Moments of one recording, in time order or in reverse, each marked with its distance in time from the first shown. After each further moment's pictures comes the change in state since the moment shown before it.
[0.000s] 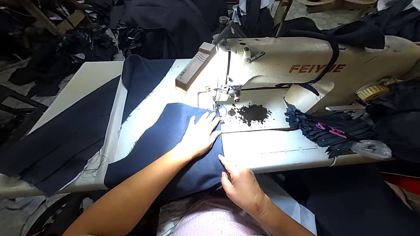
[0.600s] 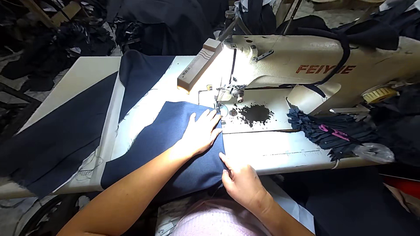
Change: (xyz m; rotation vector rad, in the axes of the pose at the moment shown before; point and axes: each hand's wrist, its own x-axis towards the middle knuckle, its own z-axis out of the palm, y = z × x) left_hand 0.008 -0.003 -0.003 -0.009 -0.004 -0.001; right_hand 0.013 -0.002 -0.009 -0.018 -0.079 0.045
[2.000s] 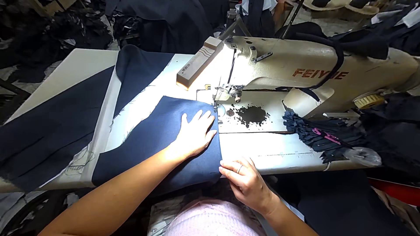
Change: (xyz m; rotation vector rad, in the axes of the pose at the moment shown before) left_hand -0.013 0.002 0.002 -0.010 0.021 -0.072; right_hand -0.015 0.052 -0.001 -0.116 0.230 -0.526
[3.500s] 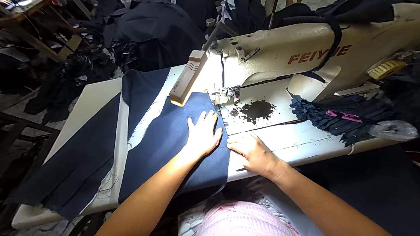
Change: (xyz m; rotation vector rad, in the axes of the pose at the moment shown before) left_hand 0.022 -0.002 -0.005 0.033 -0.047 -0.073; right_hand 0.054 0.038 0.009 -0.034 -0.117 0.079
